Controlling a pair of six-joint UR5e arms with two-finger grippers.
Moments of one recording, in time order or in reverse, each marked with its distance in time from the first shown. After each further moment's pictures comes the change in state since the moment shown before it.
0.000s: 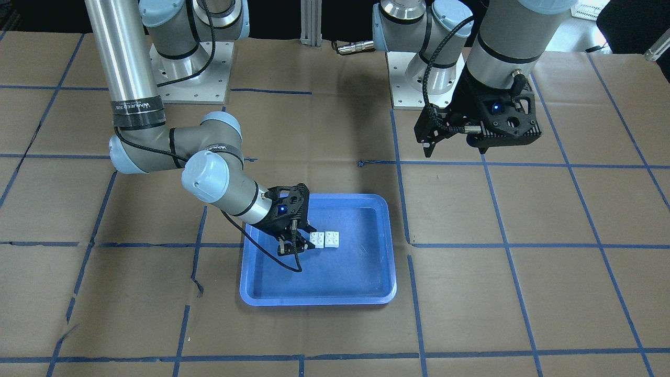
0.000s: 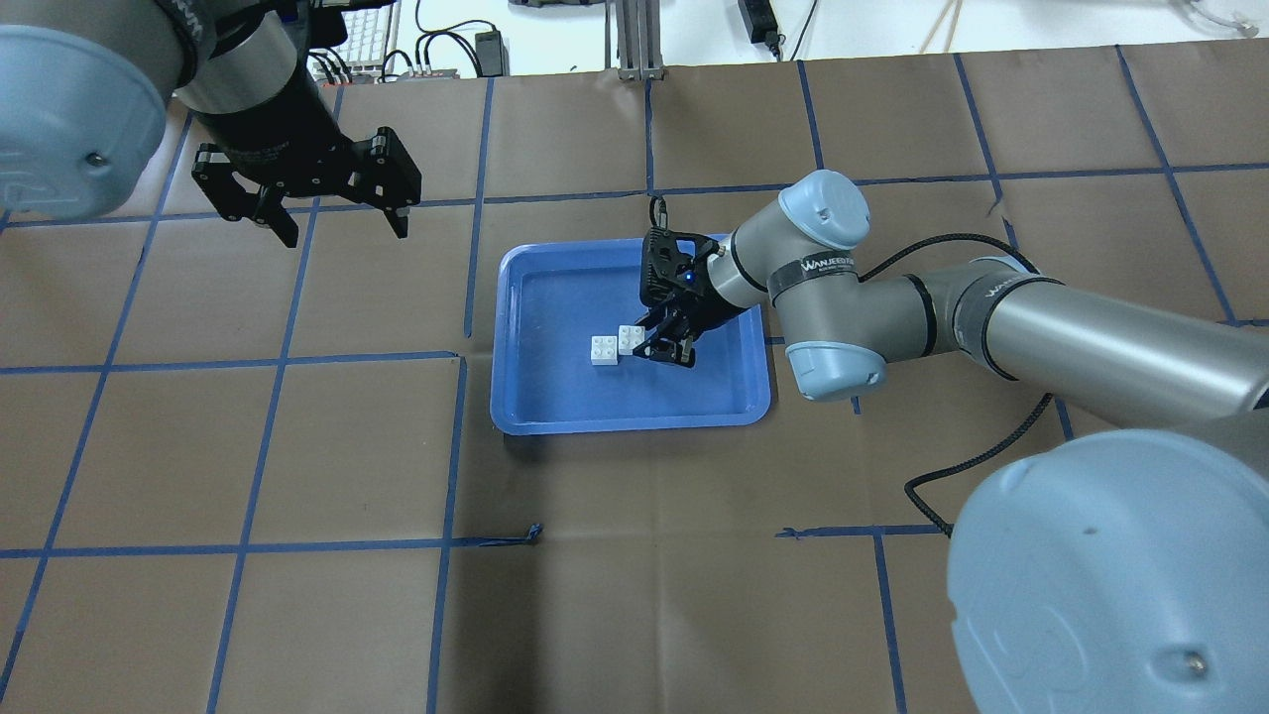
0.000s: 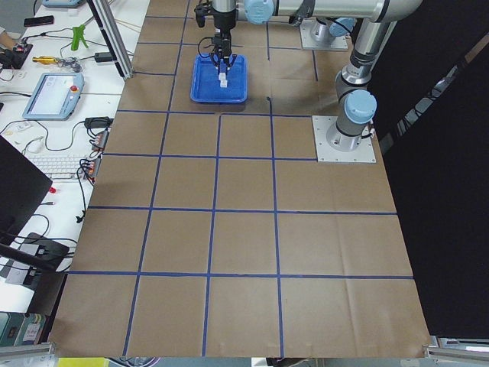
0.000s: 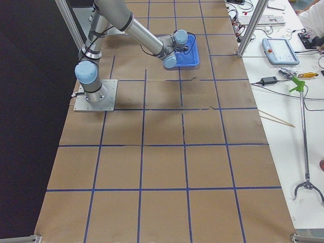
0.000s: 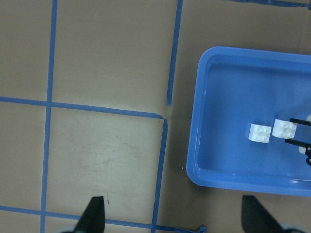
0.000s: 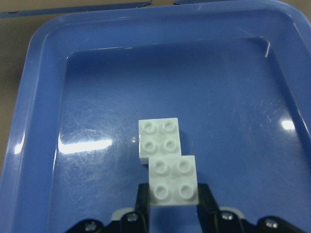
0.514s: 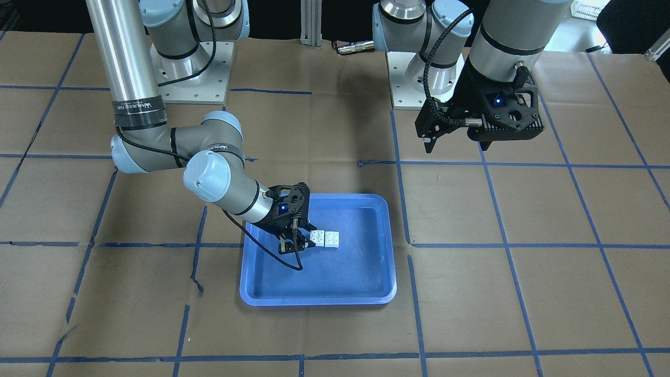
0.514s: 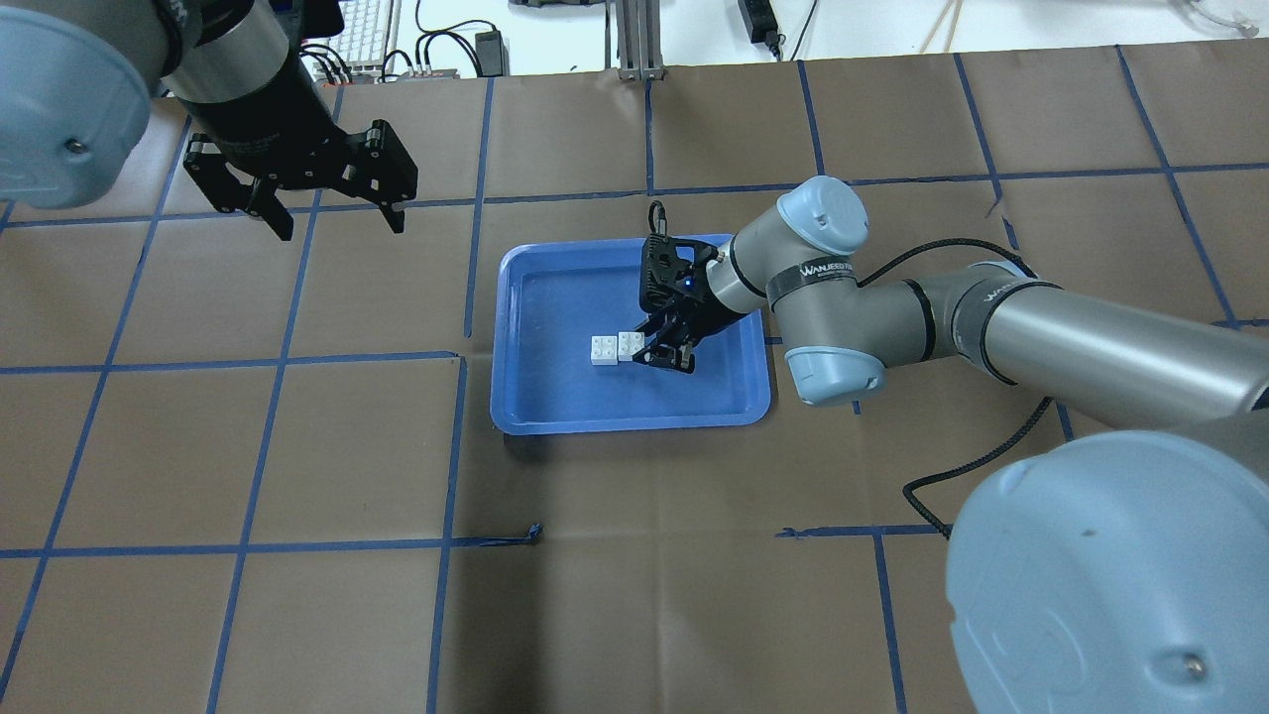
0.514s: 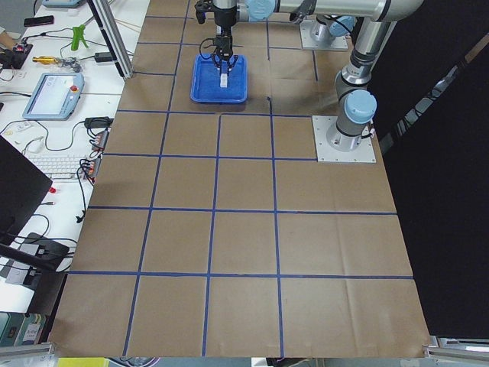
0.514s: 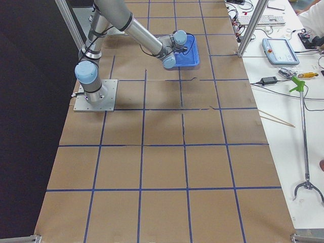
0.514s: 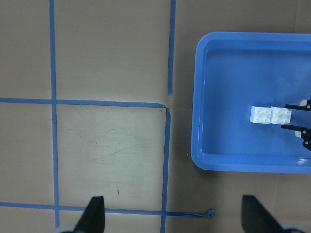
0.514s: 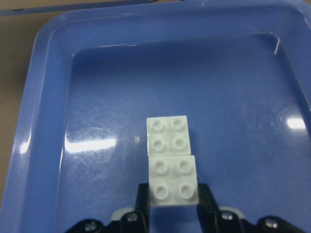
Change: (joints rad) left arm -0.002 0.002 0.013 -0.008 -0.001 0.004; right arm 0.002 0.000 0.007 0.001 0.000 0.000
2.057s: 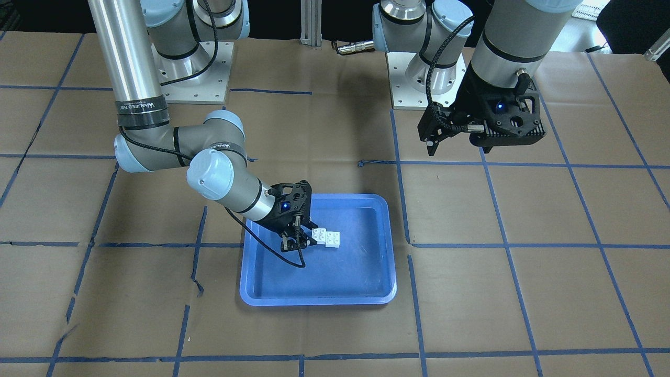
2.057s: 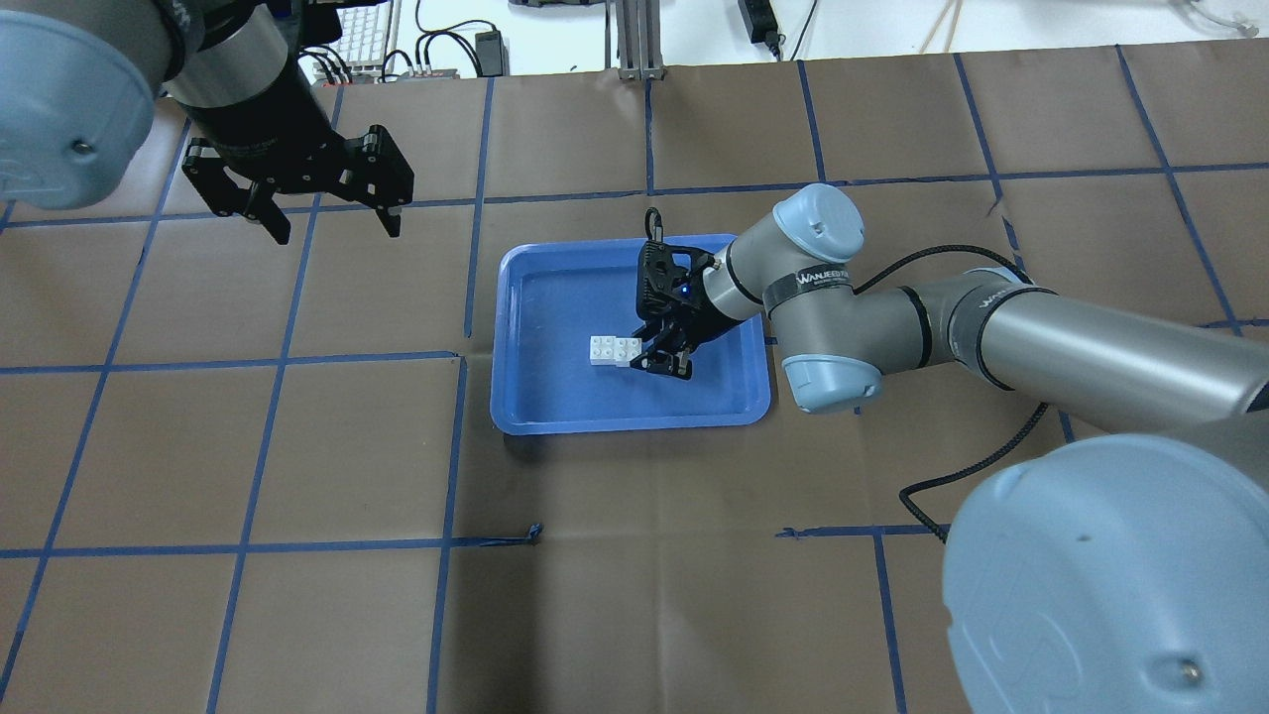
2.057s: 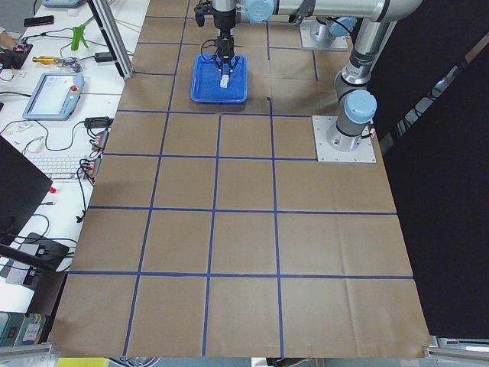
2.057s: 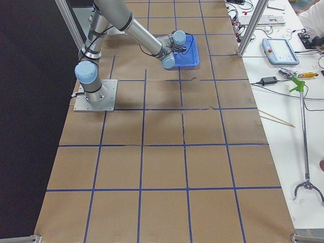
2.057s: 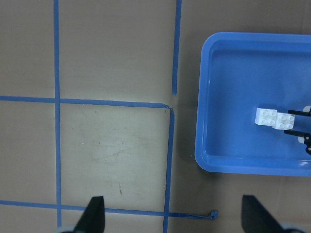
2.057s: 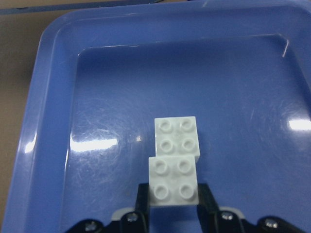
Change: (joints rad) left arm 0.008 -0.005 -0.009 0.004 0.006 0.012; right arm 0.008 0.001 0.012 -0.021 0.000 -0.002
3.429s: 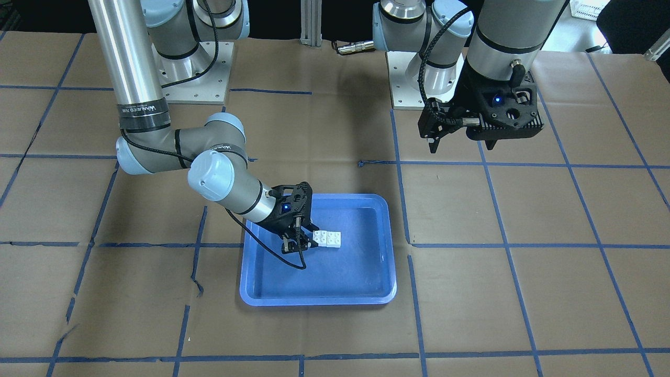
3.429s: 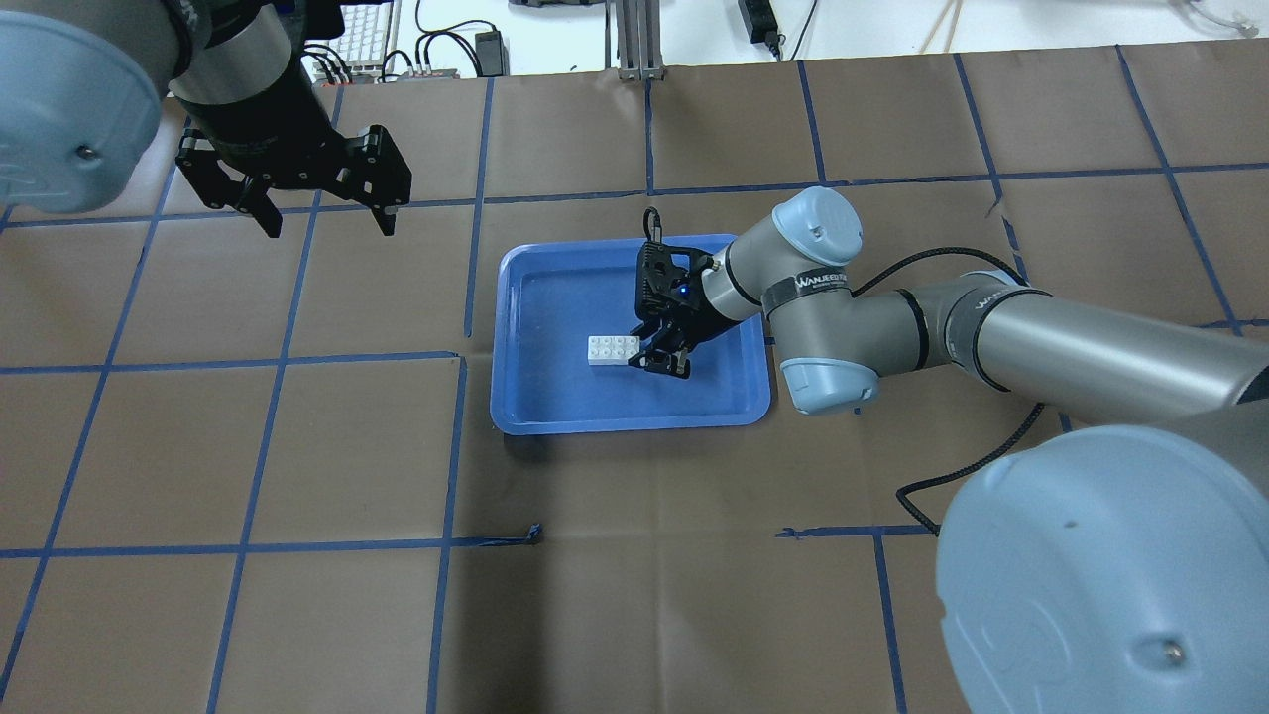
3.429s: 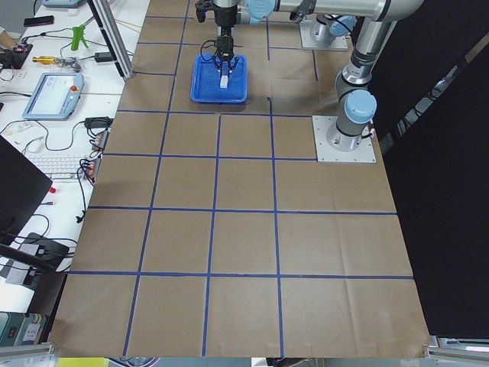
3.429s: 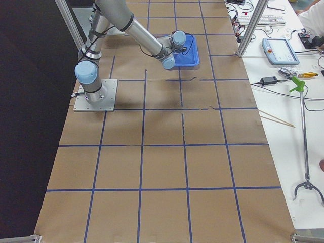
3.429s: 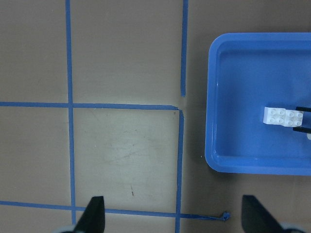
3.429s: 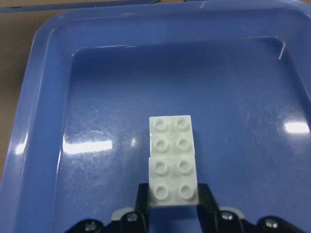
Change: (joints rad) left arm -0.022 0.007 0.007 0.004 0.048 -0.006; right arm 0.001 0.014 0.000 -0.032 0.005 0.003
